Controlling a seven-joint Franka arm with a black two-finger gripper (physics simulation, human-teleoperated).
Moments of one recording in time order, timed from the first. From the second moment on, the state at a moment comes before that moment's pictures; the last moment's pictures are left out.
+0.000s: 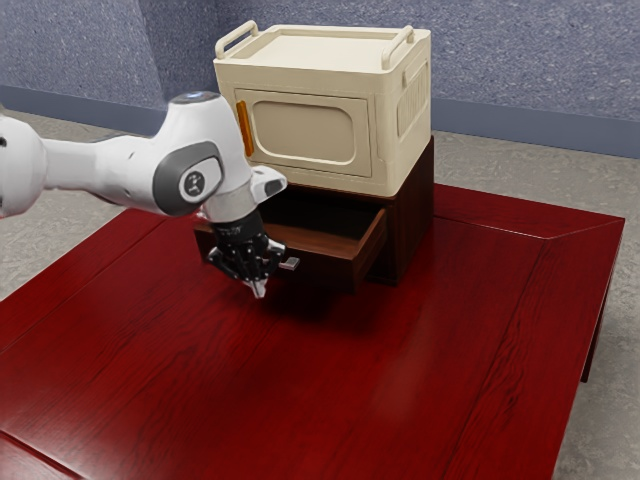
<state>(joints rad) 0.26 0.08 -0.40 -2.04 -0.08 2.14 -0.45</state>
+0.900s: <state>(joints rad) 0.31 0.20 -0.39 -1.94 0.00 2.21 -0.16</state>
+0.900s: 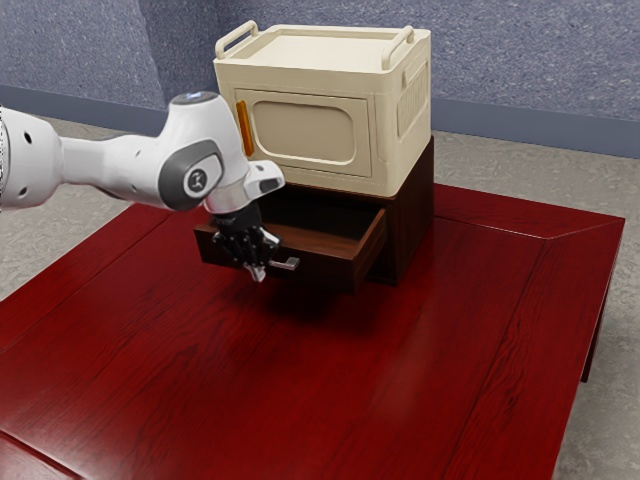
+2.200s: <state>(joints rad) 0.16 0.42 -0.27 -1.66 0.06 2.21 0.00</state>
